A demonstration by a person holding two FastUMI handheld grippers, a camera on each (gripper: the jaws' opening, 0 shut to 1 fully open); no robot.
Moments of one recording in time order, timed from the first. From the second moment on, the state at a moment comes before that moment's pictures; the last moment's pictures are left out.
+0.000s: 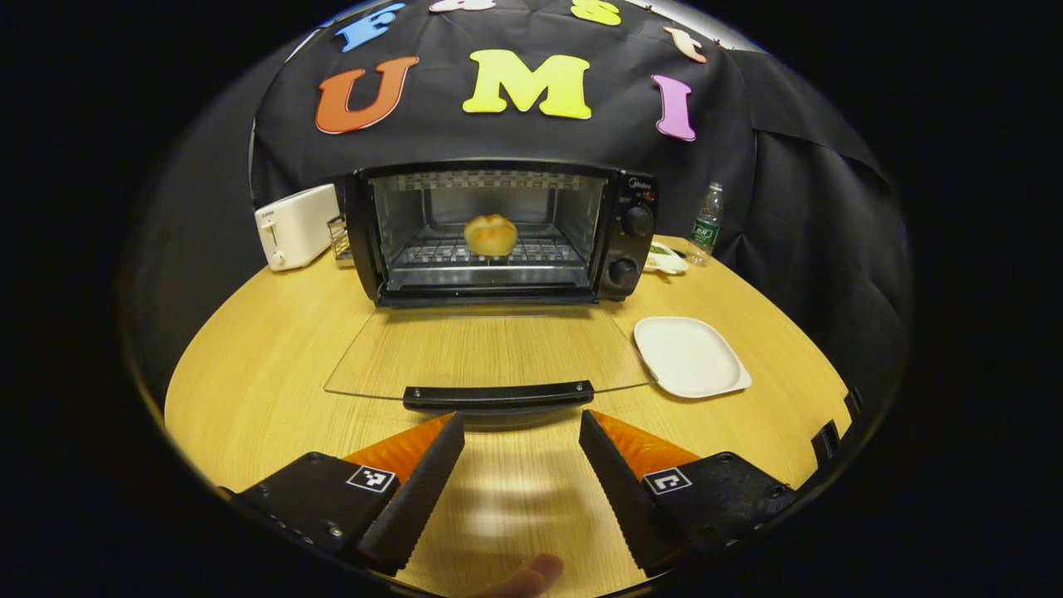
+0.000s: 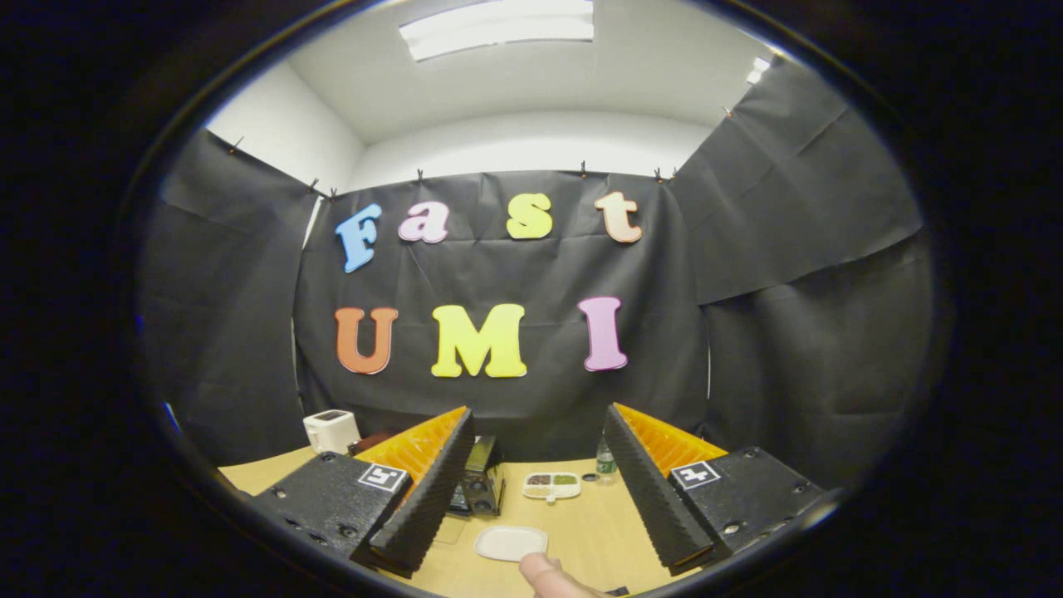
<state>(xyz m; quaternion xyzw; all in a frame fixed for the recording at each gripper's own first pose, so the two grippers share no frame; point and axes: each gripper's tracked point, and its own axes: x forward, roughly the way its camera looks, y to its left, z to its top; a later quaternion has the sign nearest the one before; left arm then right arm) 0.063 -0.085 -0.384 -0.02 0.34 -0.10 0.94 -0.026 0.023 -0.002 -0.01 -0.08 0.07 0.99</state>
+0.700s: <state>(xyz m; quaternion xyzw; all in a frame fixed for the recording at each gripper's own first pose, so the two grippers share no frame) 0.079 -0.085 -0.393 -0.03 0.38 -0.07 0.92 0.007 0.019 -0.020 0.01 -0.06 0.09 0.99</state>
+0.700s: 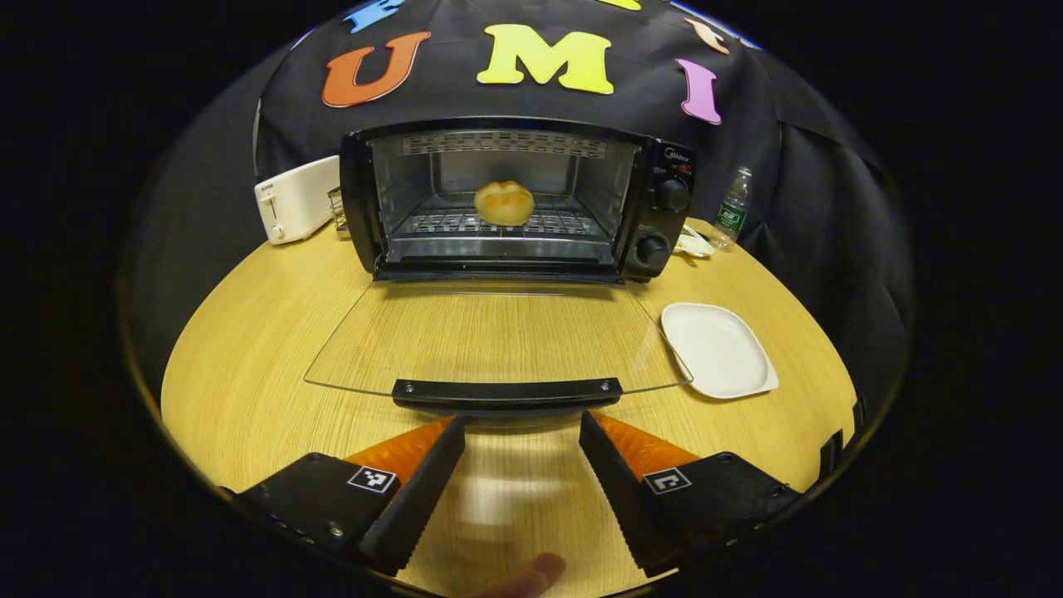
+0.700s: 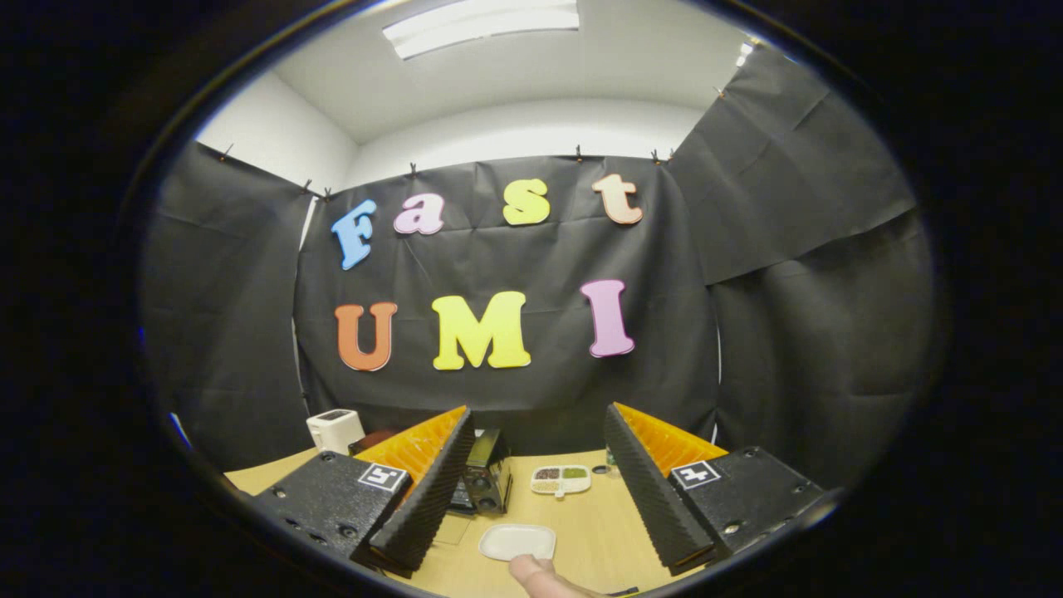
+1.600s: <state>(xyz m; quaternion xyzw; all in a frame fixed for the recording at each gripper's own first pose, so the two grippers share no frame) 0.120 -0.074 -0.317 -0.01 0.31 -0.05 0.95 0.023 0.024 -0.031 0.01 -0.06 0.10 0.99</state>
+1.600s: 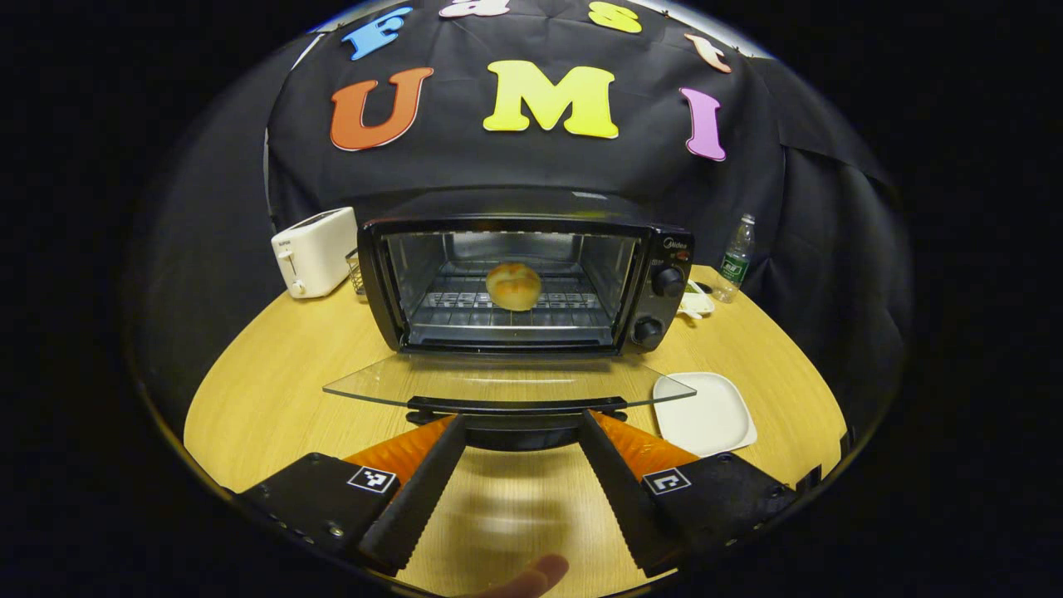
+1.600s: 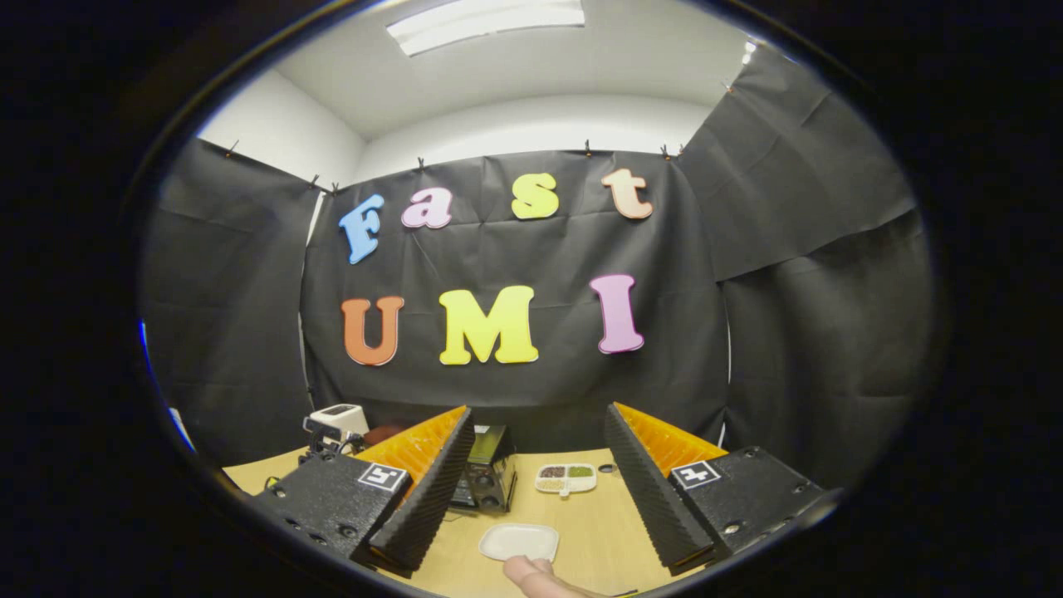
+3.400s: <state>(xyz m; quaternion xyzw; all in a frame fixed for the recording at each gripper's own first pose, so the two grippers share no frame) 0.119 -0.046 -0.170 -0.04 0.16 -0.05 0.98 -0.013 0.019 -0.035 0.01 -0.05 0.08 1.00</state>
